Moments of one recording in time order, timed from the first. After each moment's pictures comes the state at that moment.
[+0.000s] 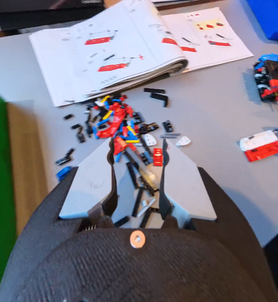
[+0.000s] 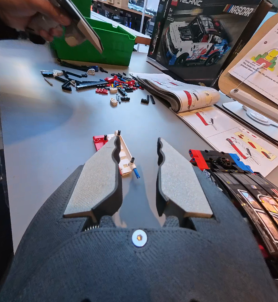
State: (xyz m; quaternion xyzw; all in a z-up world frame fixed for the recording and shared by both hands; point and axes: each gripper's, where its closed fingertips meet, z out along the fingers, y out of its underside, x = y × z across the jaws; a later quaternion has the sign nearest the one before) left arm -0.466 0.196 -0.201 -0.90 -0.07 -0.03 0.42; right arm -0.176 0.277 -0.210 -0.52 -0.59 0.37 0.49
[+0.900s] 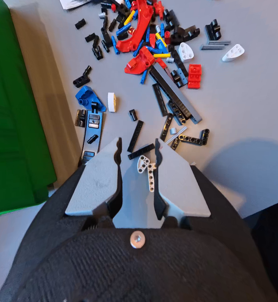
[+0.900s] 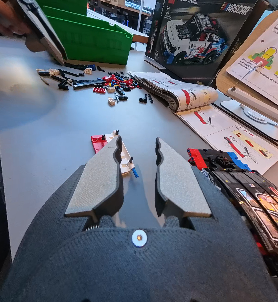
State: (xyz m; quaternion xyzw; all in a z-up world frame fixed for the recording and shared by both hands) left arm -0.486 0.097 -0.251 -0.96 -0.06 0.03 0.28; right arm -0.176 0.279 -0.211 -0.52 -0.59 0.36 0.50
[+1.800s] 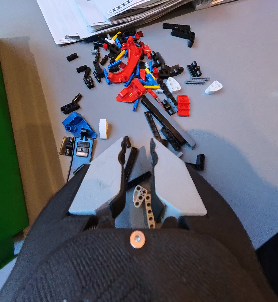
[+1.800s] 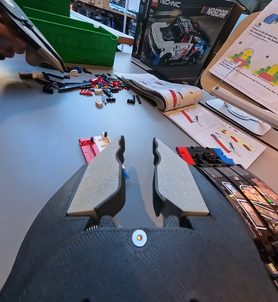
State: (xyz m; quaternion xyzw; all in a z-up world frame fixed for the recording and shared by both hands) left arm -0.484 0.133 -0.259 -0.93 -0.06 -0.03 0.37; right arm -0.174 0.293 -0.207 -0.54 -0.57 0.35 0.52
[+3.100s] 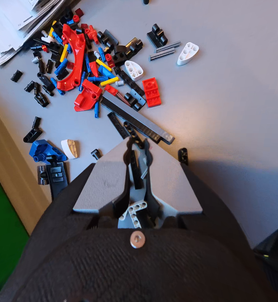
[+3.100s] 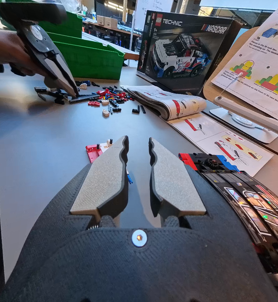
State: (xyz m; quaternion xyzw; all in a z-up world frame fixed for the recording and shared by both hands) left arm -0.444 0.144 -0.279 -0.95 0.09 0.02 0.29; right arm -0.174 0.287 -0.197 -0.52 -0.56 0.38 0.52
